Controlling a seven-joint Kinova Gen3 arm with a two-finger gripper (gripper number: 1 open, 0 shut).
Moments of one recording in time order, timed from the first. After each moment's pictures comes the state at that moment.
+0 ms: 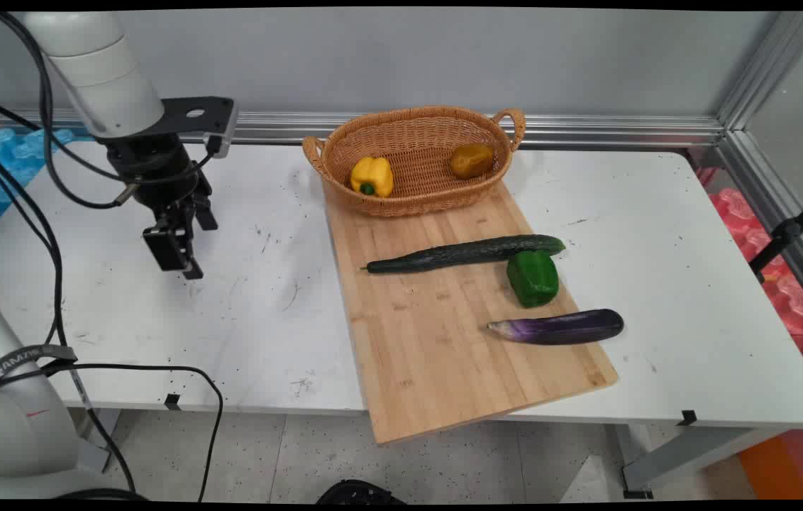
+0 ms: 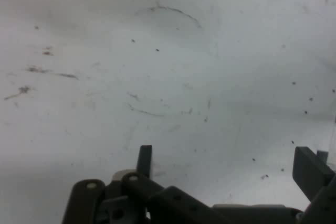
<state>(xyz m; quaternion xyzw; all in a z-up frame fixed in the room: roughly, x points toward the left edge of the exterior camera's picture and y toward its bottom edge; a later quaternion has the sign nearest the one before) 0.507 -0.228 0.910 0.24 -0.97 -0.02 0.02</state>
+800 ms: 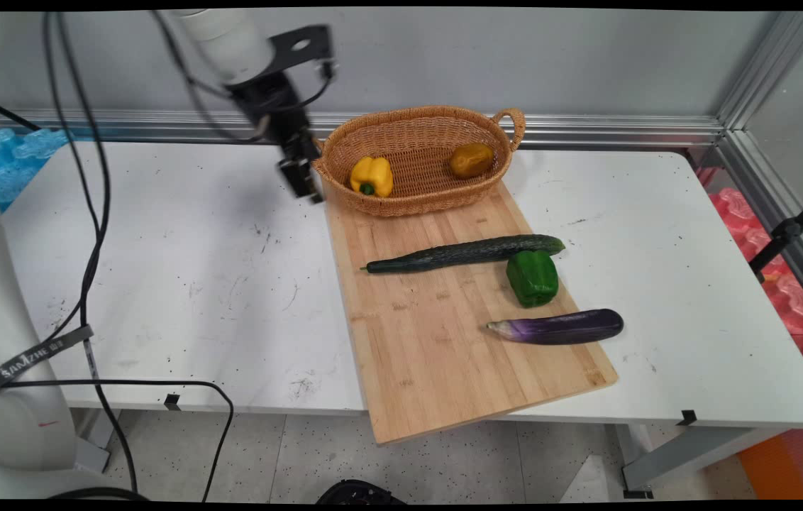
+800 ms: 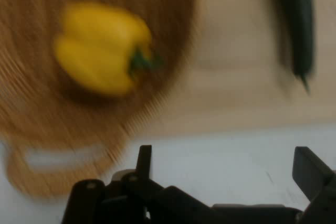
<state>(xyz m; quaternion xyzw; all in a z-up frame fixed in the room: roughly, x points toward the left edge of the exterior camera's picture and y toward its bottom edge) 0.452 -0.343 0.922 0.26 -0.96 0.09 0.11</state>
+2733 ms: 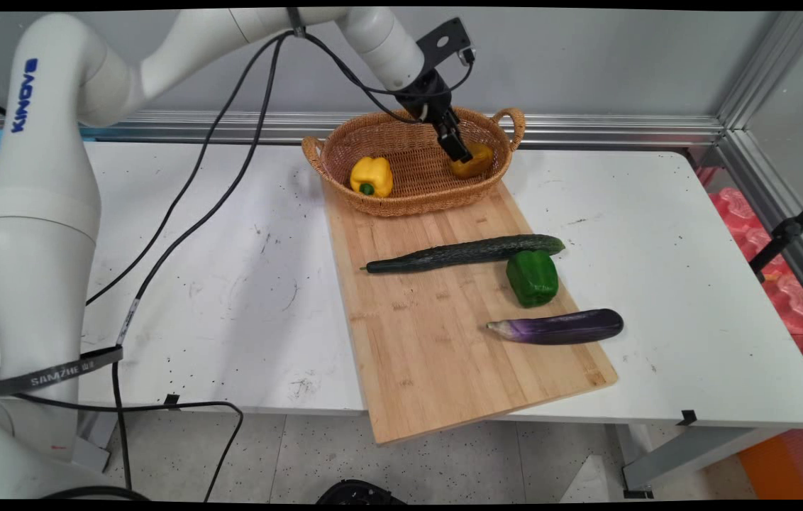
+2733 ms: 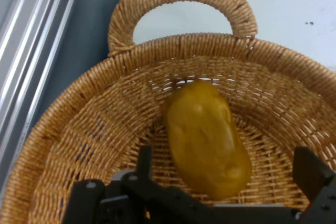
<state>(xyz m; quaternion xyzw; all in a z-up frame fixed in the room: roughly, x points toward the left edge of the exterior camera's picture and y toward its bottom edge) 0.367 -0.532 0.827 0.26 -0.92 0.16 0.26</state>
